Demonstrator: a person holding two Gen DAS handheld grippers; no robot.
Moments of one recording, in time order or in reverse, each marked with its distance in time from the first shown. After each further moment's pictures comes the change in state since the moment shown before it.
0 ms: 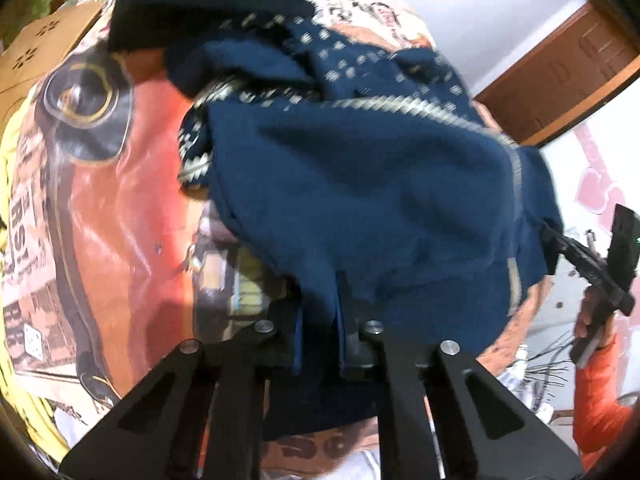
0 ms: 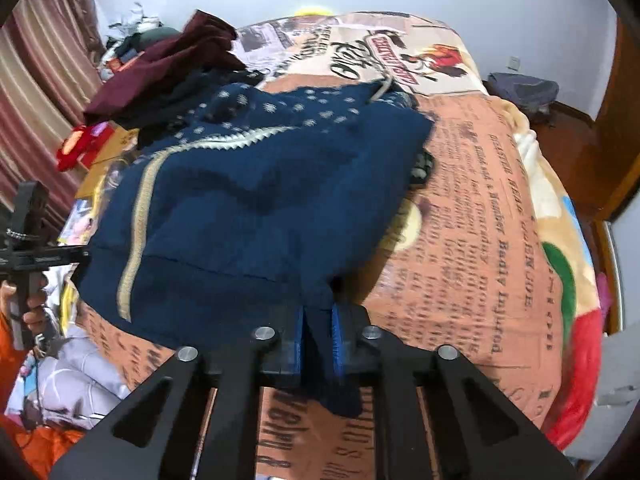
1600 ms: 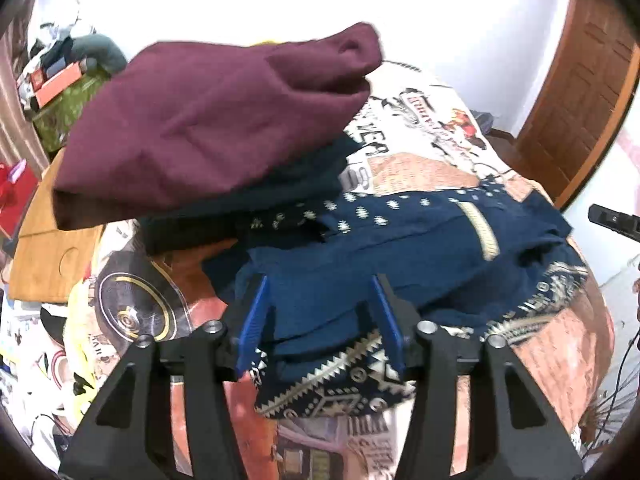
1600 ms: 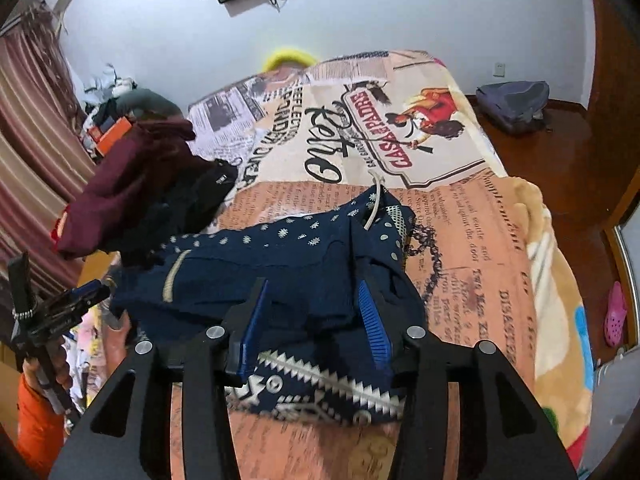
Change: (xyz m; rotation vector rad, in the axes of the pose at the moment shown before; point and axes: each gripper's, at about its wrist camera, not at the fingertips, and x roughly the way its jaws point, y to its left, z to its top) left arm -0.013 -0.033 0.125 0.160 -0.288 0.294; right arm 0.024 -0.043 0.129 0.174 -0.087 0.033
